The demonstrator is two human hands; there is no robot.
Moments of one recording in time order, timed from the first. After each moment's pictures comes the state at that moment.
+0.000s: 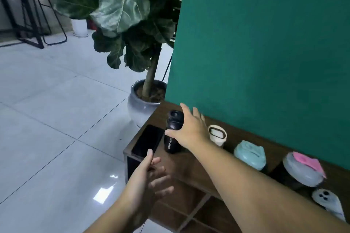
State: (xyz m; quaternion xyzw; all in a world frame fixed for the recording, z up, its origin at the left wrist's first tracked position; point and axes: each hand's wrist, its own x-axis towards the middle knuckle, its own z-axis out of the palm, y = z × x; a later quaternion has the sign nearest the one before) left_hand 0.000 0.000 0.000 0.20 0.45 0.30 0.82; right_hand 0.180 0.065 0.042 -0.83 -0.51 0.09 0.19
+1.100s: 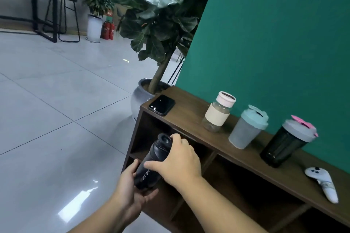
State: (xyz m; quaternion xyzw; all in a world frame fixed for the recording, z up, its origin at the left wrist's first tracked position) left_hand -0.068 -0.101 -0.203 0.08 0.39 0.38 0.83; right_hand 0.043 -0.120 -0.111 -0.80 -0.58 0.05 0.15
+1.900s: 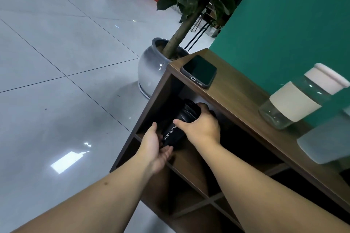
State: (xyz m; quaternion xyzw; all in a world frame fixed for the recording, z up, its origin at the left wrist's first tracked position) left_hand 0.022 0.084 -0.333 -0.02 0.37 0.40 0.84; right_hand 0.135 0.081 -0.258 -0.83 -0.51 -0.01 0.22
